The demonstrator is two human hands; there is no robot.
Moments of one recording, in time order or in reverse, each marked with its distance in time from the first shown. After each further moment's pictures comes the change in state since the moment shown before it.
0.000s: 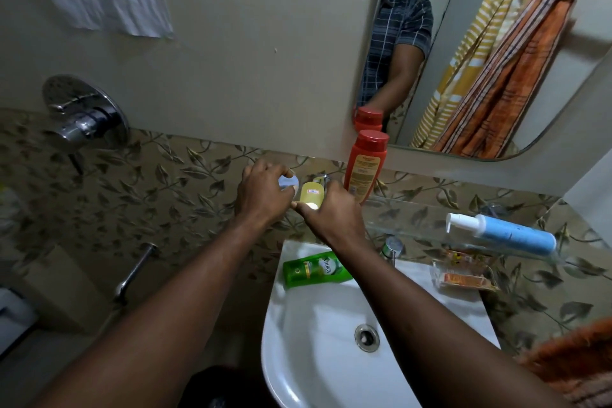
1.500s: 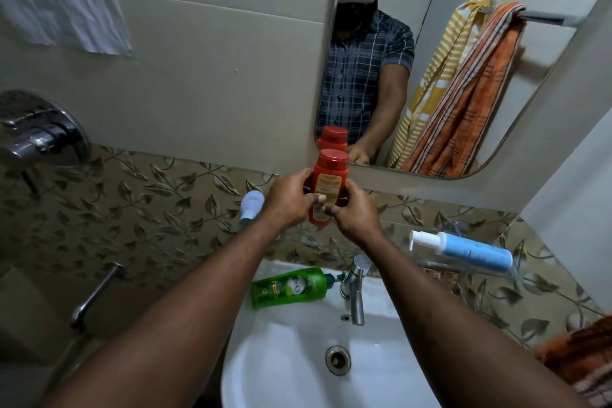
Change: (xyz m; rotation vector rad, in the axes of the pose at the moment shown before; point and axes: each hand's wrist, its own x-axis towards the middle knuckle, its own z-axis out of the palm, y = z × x) left_hand 0.018 0.100 0.039 -0.333 -0.178 0.119; right_hand 0.057 0.082 -0.061 0.365 -0.061 0.022
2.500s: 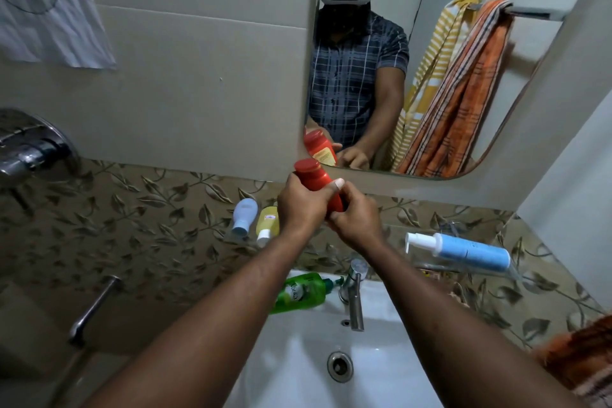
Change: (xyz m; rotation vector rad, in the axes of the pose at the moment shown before) left_hand -0.004 0.040 0.035 -0.348 0.300 -0.314; right_hand -0.006 0.004 -0.014 -0.092 0.065 -0.067
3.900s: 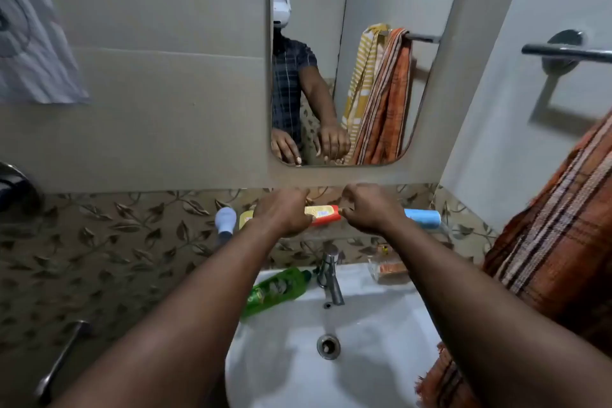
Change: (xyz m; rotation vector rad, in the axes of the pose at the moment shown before) left_hand -0.024 0.023 -0.044 1.004 -0.491 0.655; right_hand -0.060 -0.036 -0.100 -0.807 -0.070 -0.019
